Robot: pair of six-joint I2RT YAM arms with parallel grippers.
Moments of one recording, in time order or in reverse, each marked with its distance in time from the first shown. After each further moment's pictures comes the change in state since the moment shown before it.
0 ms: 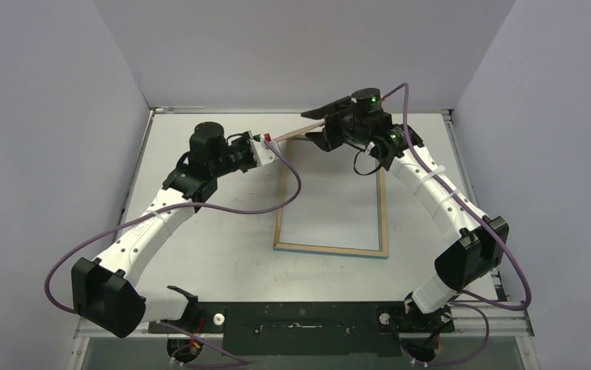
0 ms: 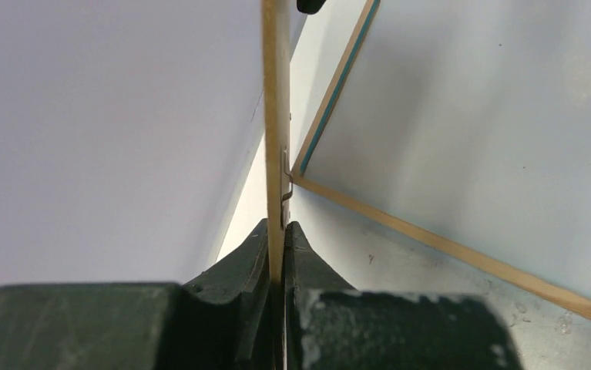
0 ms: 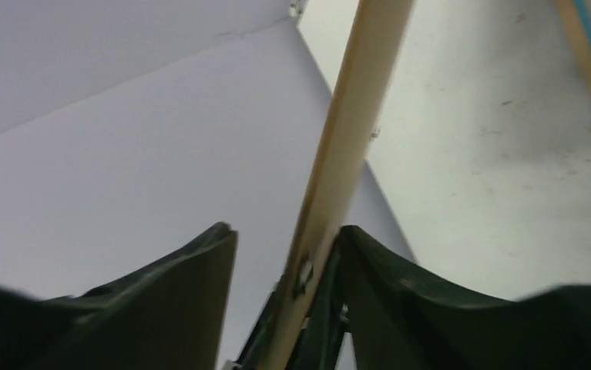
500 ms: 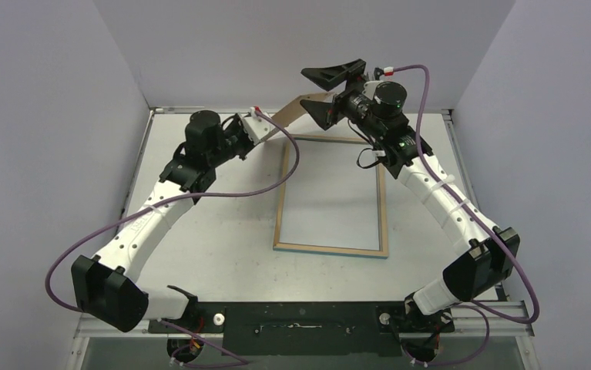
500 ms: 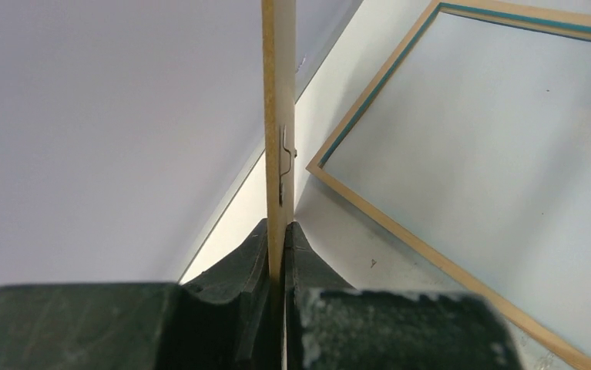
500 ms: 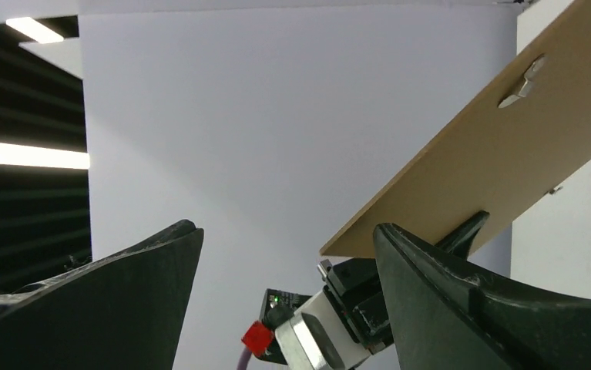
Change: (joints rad) left arm 0.009 0.040 0.113 -0.023 -0.159 -0.215; right arm -0.021 -0.098 -0.117 0.553 -0.114 0.007
